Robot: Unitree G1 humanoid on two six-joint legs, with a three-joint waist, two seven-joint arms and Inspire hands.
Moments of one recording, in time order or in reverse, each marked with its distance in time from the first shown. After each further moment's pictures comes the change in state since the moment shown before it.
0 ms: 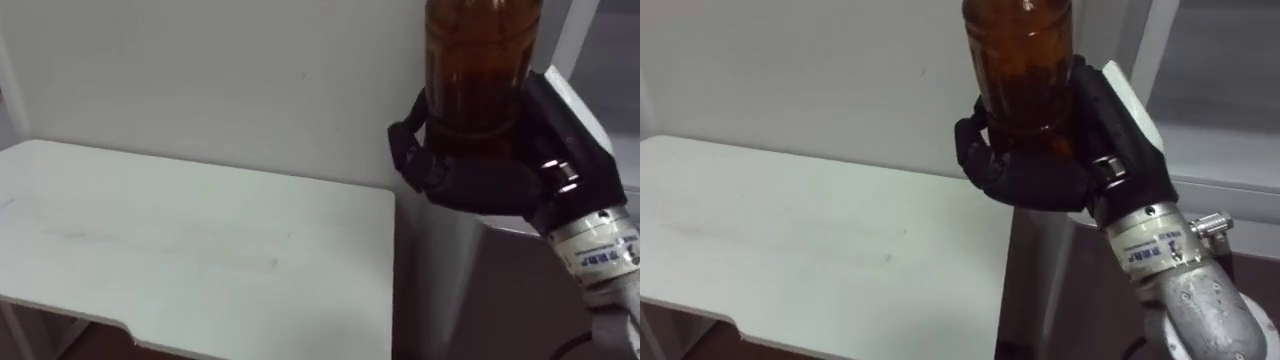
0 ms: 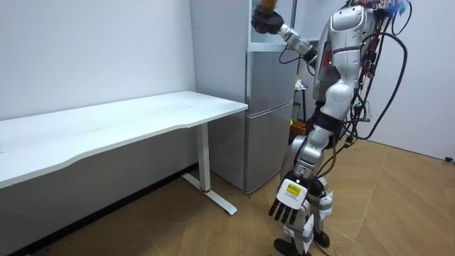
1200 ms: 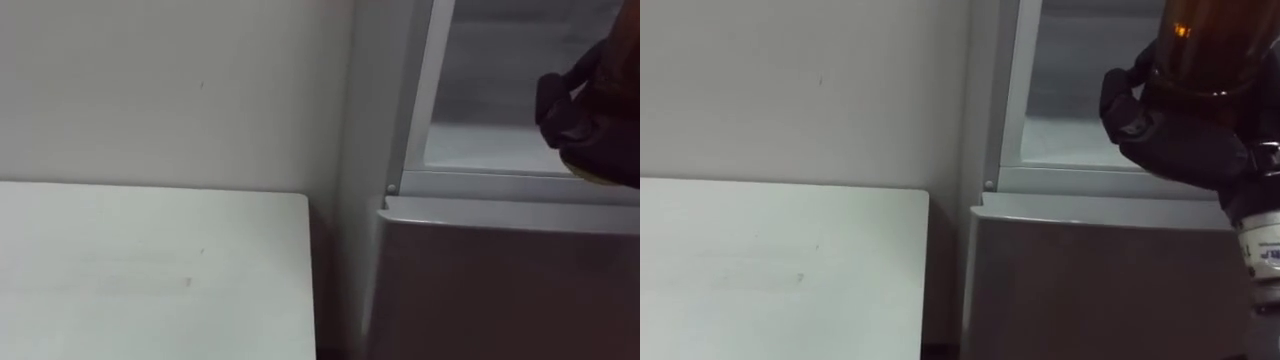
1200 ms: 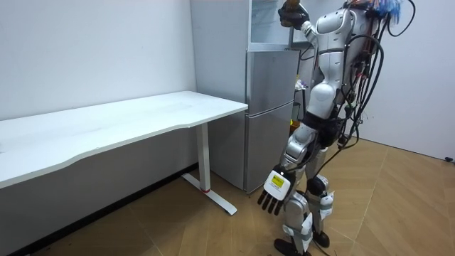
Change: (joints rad) left arm 0.033 0.001 0.034 -0.004 0.070 -0.023 0.014; right arm 0.077 -0.080 -0.203 0.049 0.091 -0.017 -0.202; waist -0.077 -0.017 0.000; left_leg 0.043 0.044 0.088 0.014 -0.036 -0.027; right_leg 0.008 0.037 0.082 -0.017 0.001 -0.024
